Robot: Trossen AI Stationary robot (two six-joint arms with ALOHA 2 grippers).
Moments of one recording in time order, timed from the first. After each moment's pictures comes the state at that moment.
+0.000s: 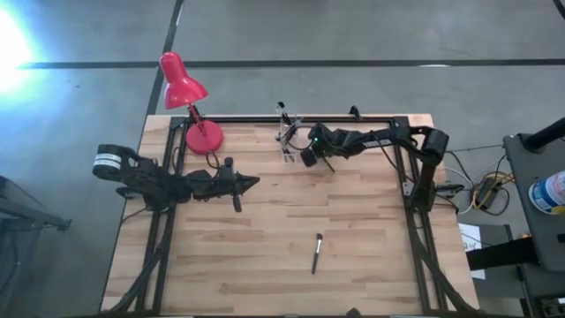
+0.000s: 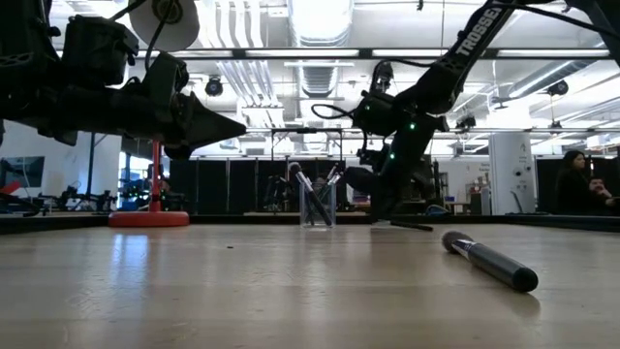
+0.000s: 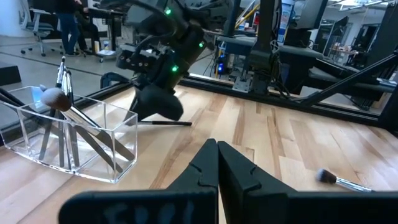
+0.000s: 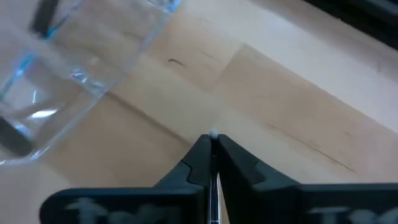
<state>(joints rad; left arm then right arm) 0.04 1.46 0.15 1.31 -0.20 -0.16 -0.47 1.87 1.00 -0.13 0.25 0.44</state>
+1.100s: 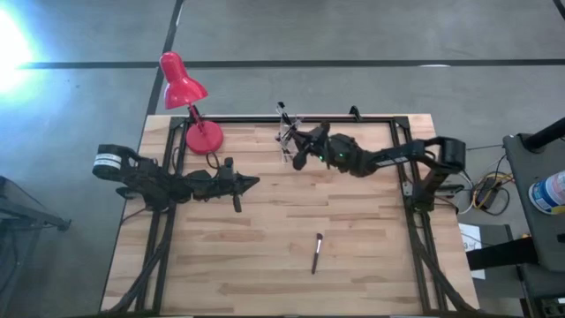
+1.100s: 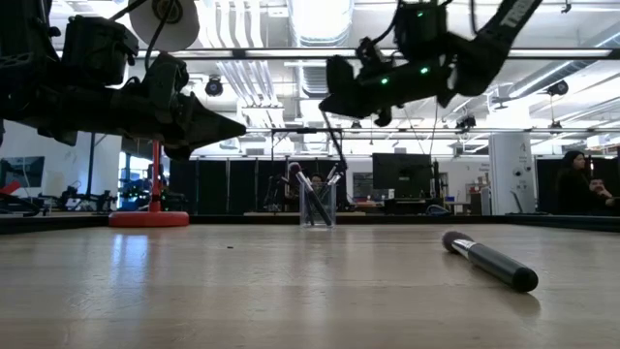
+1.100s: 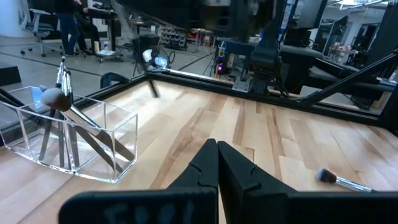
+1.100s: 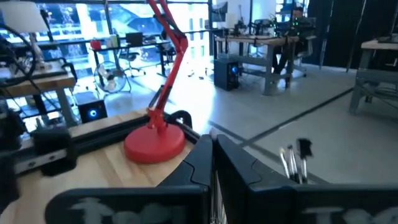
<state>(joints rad) 0.04 1.46 0.15 1.31 -0.20 -0.15 -0.26 1.69 0.79 0.89 0.34 0.09</state>
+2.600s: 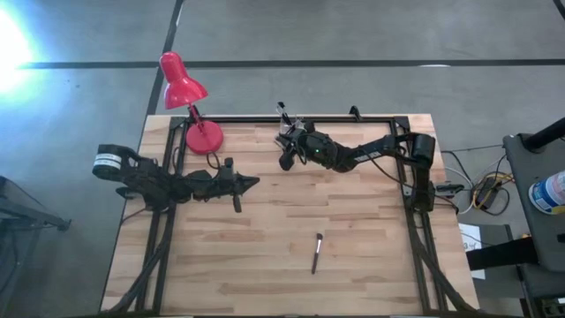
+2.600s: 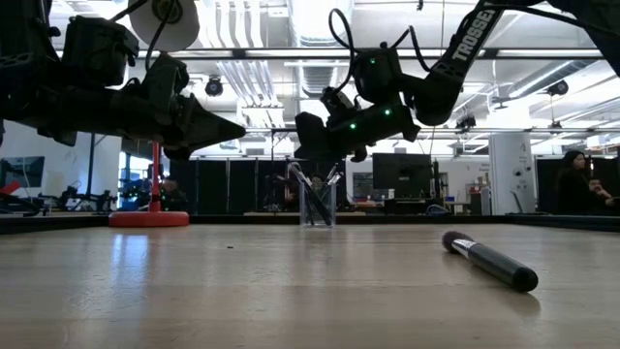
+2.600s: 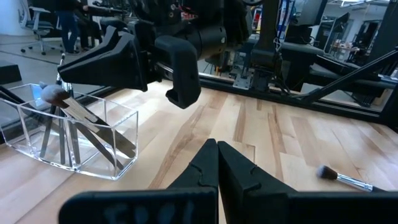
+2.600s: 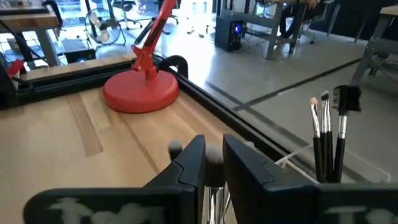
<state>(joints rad) 0.04 1.46 0.15 1.30 -0.20 -0.15 -0.32 1.96 0.97 0.79 0.27 0.07</state>
